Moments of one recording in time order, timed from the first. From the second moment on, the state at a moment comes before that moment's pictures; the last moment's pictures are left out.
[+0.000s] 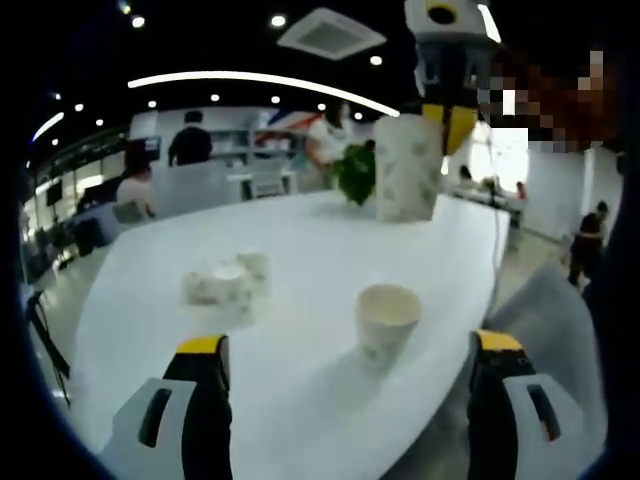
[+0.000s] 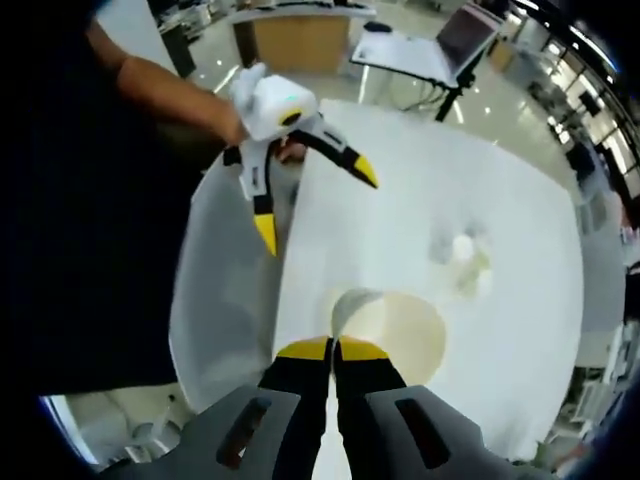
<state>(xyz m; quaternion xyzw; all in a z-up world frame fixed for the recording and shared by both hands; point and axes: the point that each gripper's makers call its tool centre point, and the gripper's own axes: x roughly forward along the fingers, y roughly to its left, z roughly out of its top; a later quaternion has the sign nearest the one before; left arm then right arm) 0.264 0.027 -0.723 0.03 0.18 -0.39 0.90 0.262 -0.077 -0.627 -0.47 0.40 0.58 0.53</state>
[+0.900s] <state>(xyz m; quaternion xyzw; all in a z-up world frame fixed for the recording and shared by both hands) 0.263 0.026 -0.725 0.03 0.19 -0.39 0.90 0.258 -0.073 -0.689 -0.46 0.44 0.57 0.52</state>
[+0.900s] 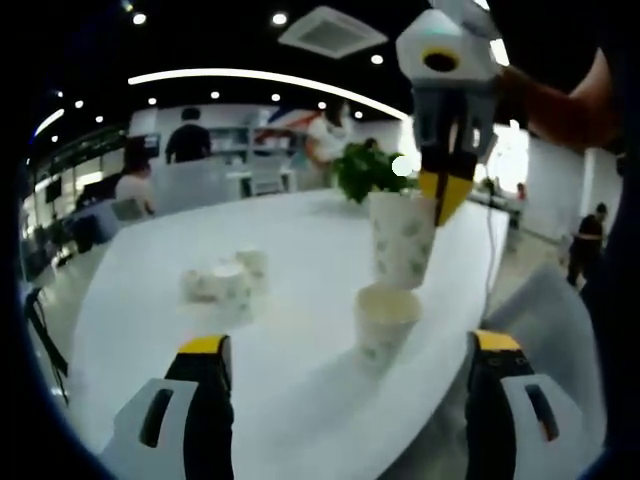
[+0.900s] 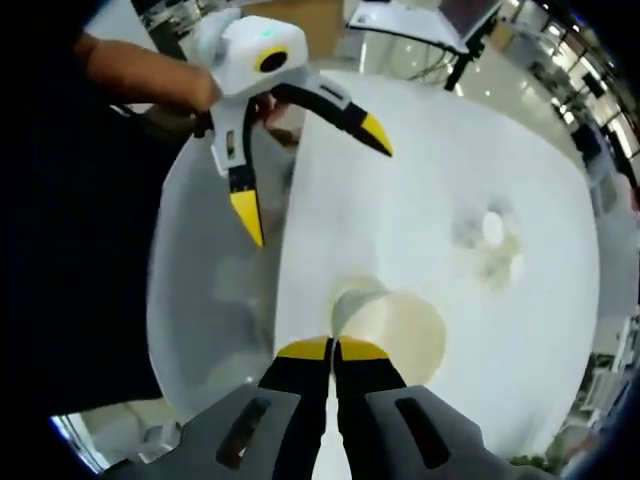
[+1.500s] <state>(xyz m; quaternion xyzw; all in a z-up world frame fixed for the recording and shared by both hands) 0.264 0.027 -0.725 0.03 0.19 -0.39 0.90 0.255 -0.071 -0.726 -0.46 0.46 0.56 0.52</state>
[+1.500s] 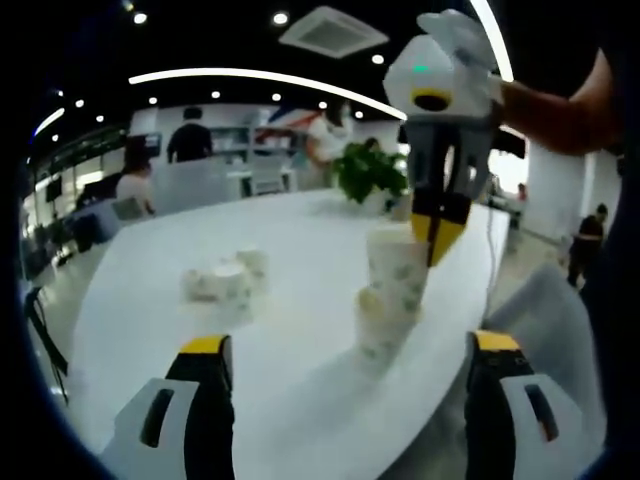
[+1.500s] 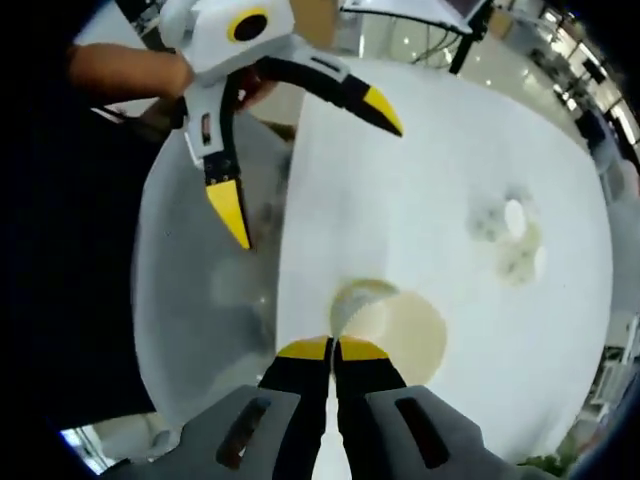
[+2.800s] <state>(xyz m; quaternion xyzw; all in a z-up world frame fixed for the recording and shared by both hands) 0.265 0.028 -0.726 0.03 0.19 -0.39 0.90 0.267 -0.079 -0.760 -0.45 0.47 0.55 0.53</state>
